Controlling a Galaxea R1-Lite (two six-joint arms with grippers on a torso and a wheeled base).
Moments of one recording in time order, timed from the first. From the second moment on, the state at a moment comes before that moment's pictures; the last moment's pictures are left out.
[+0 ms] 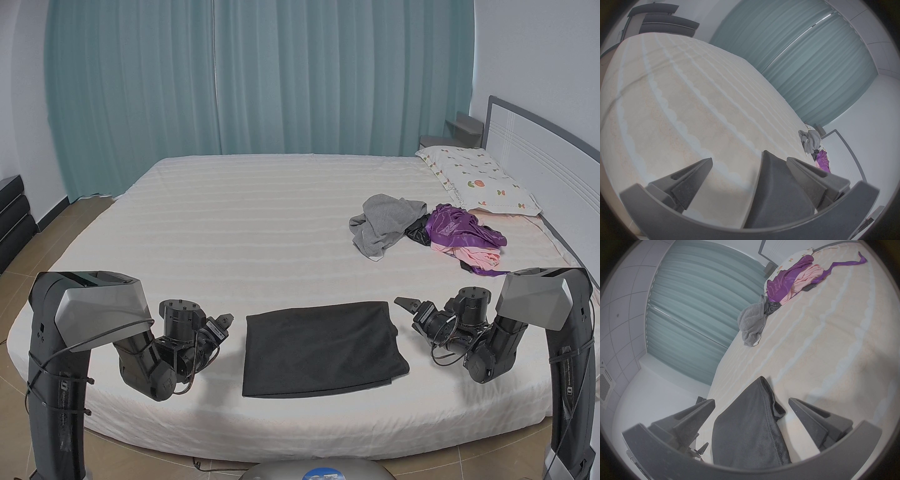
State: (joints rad) left arm -0.29 2.43 -0.77 -1.13 0.15 -0.94; right arm 0.20 2.52 -0.84 -1.33 0.23 0.94
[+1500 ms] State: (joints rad) left arm -0.37 2.45 -0.74 -1.12 0.17 -0.80; right arm 0.20 2.53 -0.84 -1.33 0.23 0.94
